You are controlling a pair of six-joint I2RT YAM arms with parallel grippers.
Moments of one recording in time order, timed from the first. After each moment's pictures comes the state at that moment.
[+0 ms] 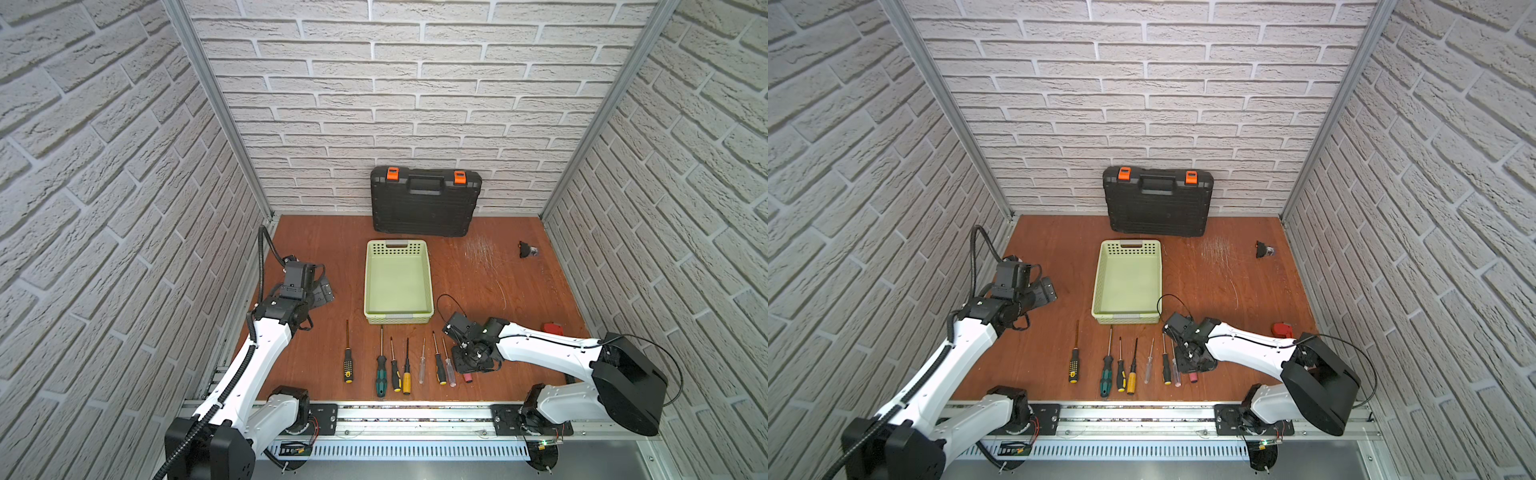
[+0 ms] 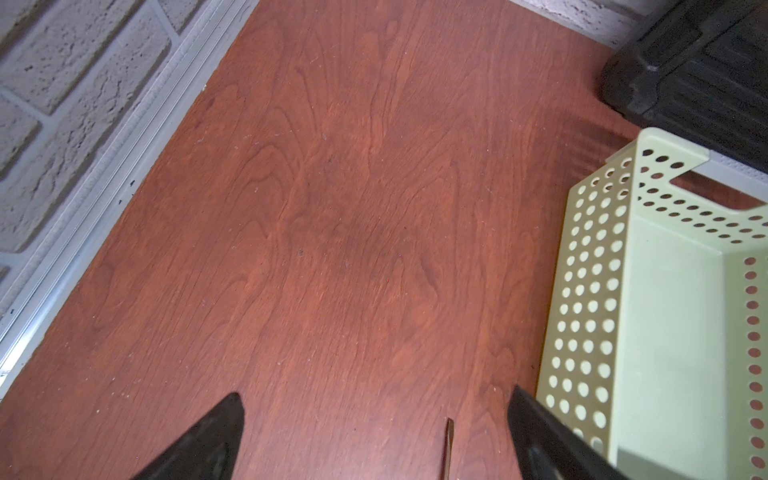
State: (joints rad) left arm -0.18 1.02 0.81 -0.66 -0.24 -0.49; right arm 0.81 1.36 0.65 -0.80 0.04 0.77
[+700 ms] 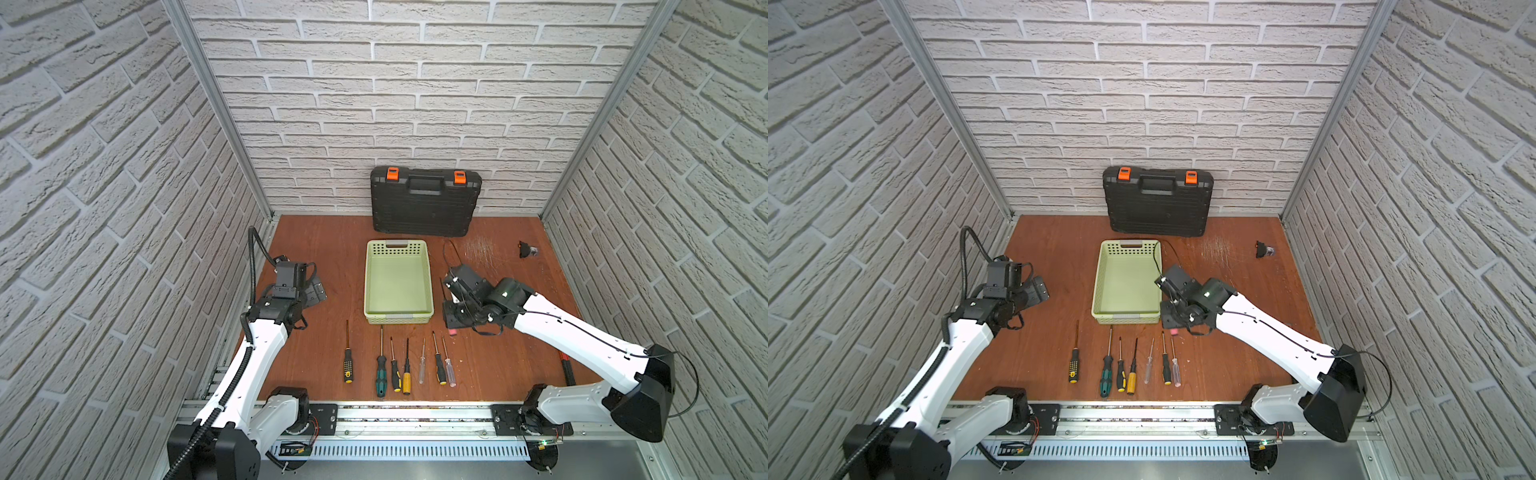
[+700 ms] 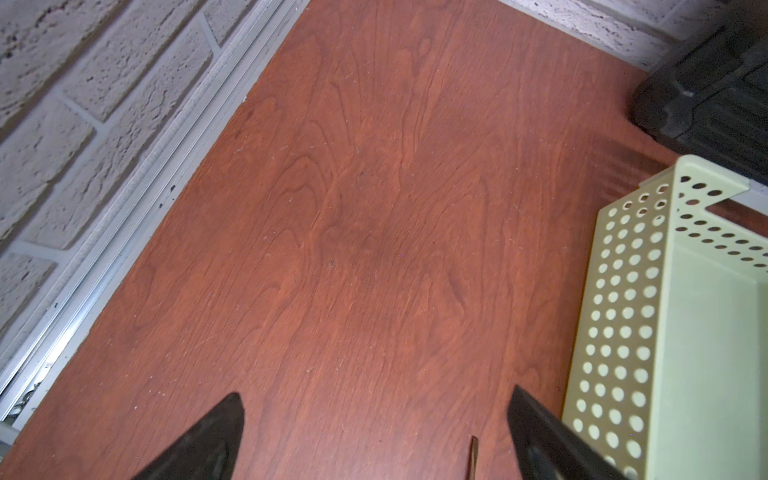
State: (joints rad) left arm -0.10 1.01 0.81 -0.67 -0.23 -0.45; right arm 0.74 1.37 1.28 -1.03 0.07 0.65
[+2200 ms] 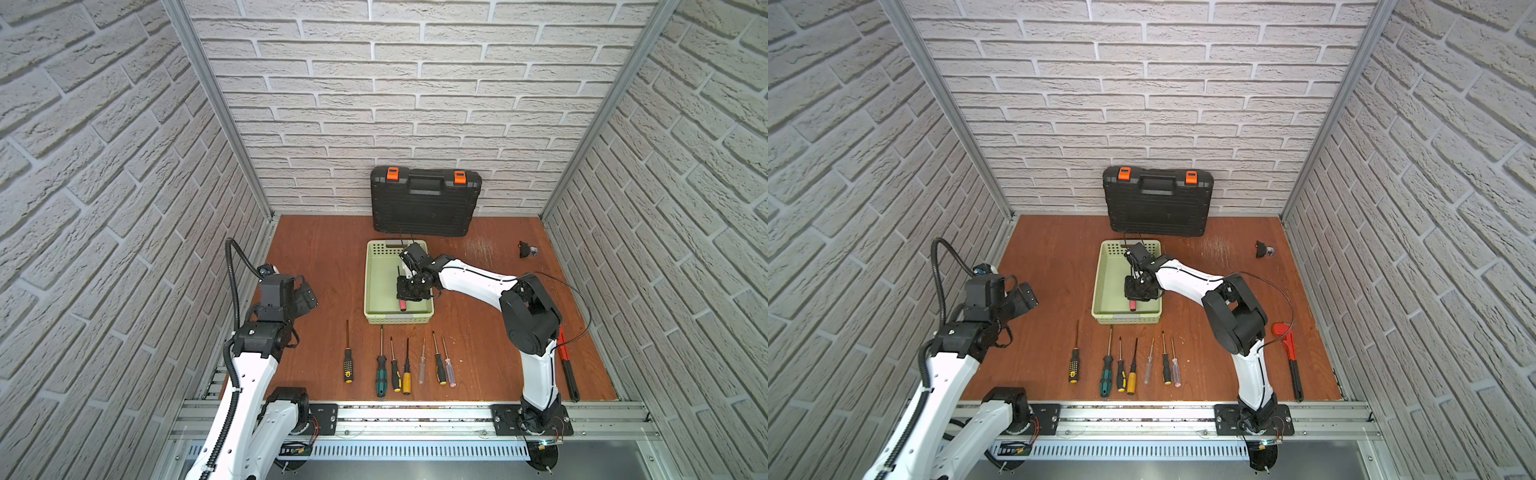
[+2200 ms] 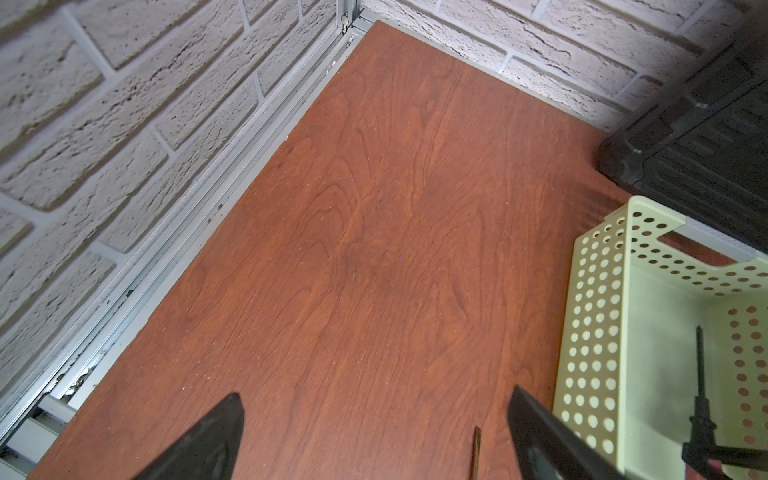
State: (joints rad) left arm -0.07 0.77 0.77 -0.74 -0.25 -0.45; right arm 0.64 2.04 1.52 -0.66 -0.17 0.68
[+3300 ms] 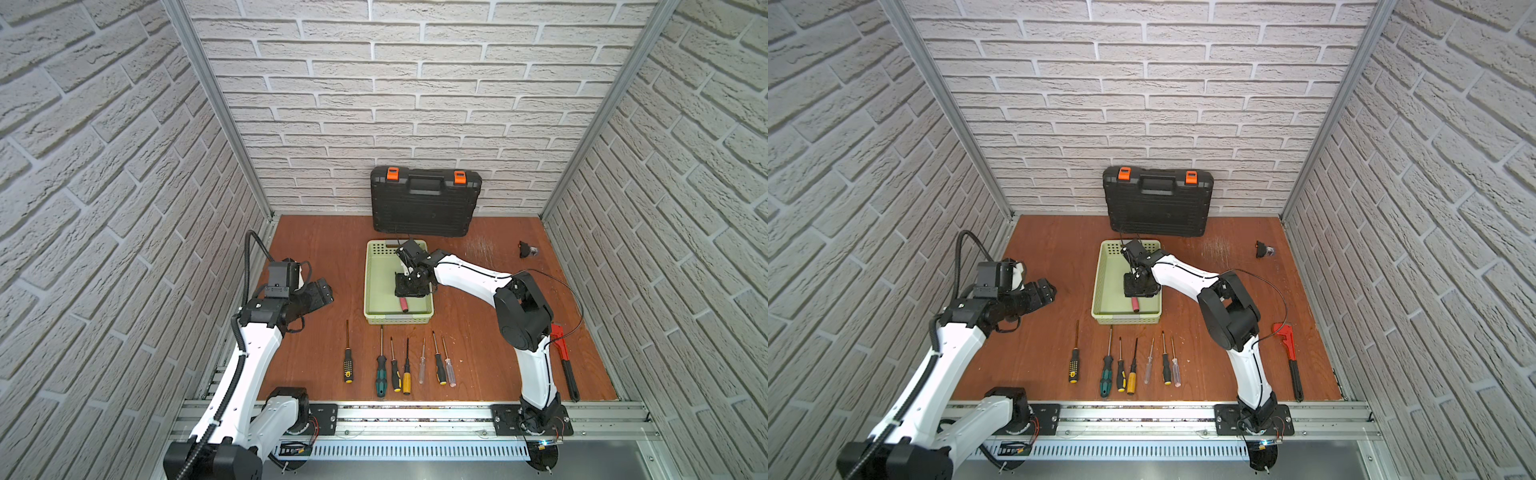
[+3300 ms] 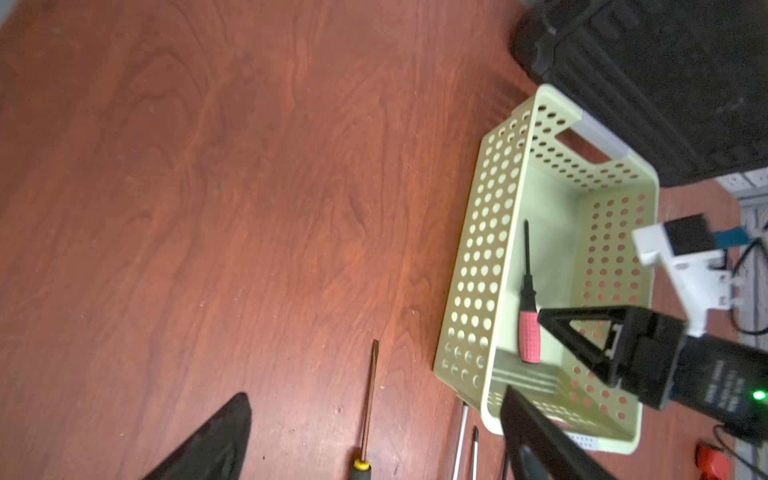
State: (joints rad) left arm -0.07 1.00 0.88 -0.82 0.16 -0.50; right arm 0.64 2.06 1.64 -0.76 -0.11 0.61
